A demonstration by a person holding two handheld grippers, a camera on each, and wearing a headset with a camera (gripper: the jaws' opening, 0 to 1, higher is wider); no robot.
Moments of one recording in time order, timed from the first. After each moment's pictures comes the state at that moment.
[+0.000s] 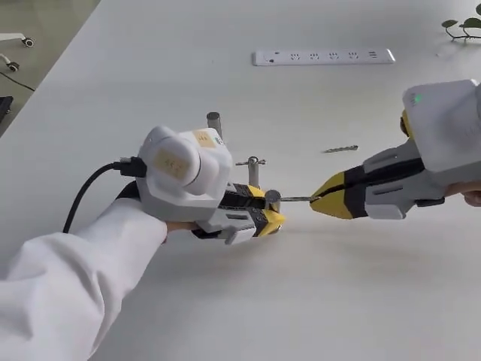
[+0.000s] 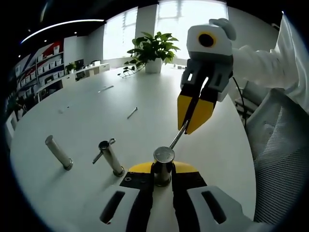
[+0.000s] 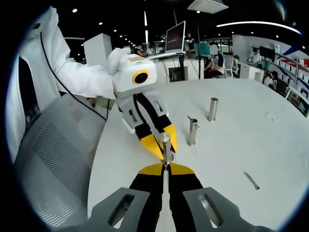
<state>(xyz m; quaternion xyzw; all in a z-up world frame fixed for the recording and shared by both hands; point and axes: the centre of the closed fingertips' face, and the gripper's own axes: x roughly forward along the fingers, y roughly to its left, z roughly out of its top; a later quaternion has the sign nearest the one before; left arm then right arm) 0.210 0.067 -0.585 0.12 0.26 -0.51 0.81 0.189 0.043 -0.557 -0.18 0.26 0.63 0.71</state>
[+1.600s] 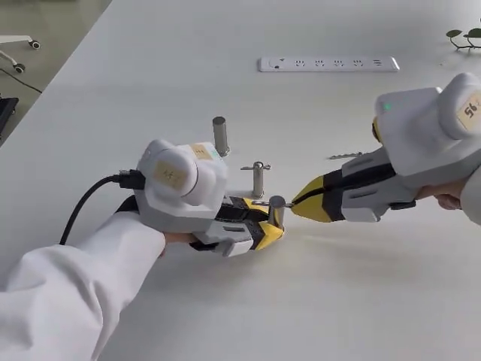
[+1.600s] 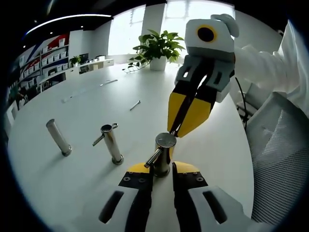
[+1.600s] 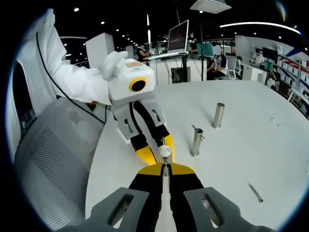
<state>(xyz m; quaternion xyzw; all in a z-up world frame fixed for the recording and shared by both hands) 0.207 0.077 -0.595 0.09 0.28 -0.50 0.82 0.195 0.068 -0.553 -0.17 0.26 0.64 0.71</state>
